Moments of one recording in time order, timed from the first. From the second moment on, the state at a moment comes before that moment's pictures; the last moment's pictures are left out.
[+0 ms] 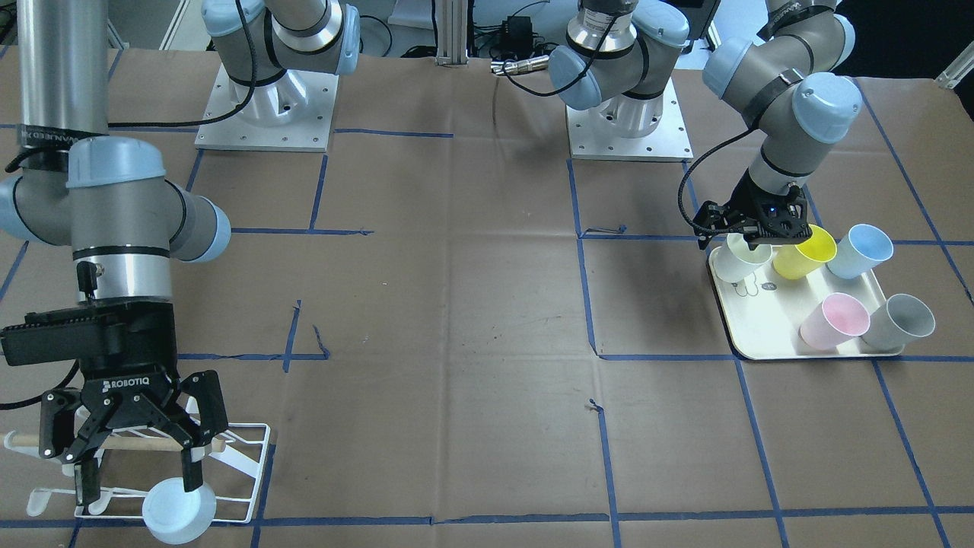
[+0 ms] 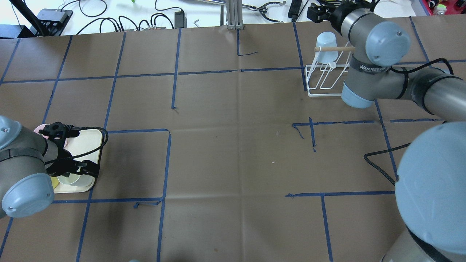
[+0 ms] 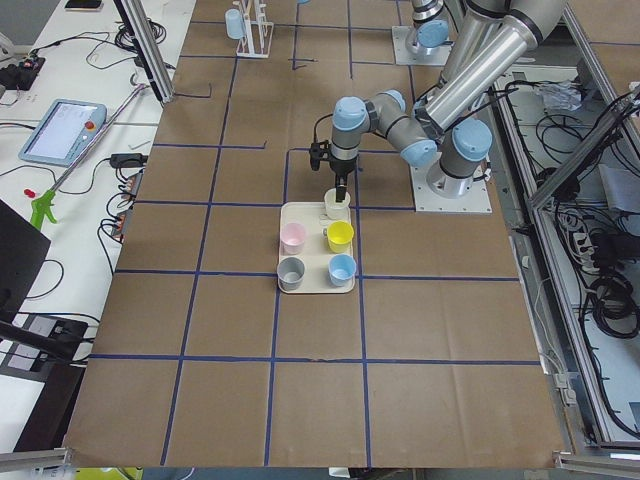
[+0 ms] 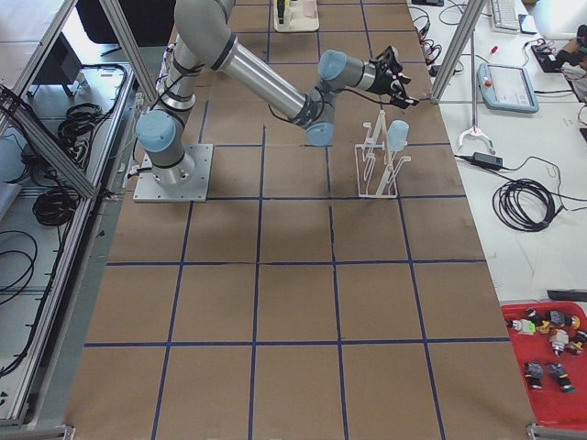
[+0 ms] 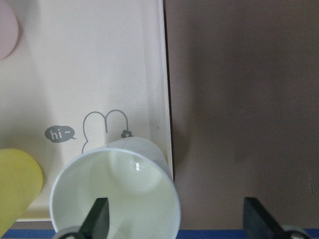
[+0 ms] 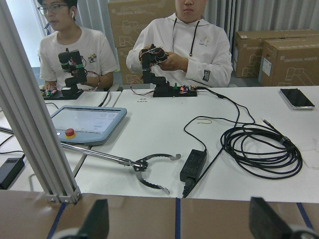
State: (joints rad) left arm -1.00 -1.50 -2.36 -0.82 1.60 0.60; right arm 1.47 -1.13 1.77 -3.36 -1.34 -0.02
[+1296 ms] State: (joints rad) left arm -1.08 -1.44 -2.04 -1.15 1.54 0.62; right arm 1.71 -1.52 2.15 -3.47 -1.34 0.73
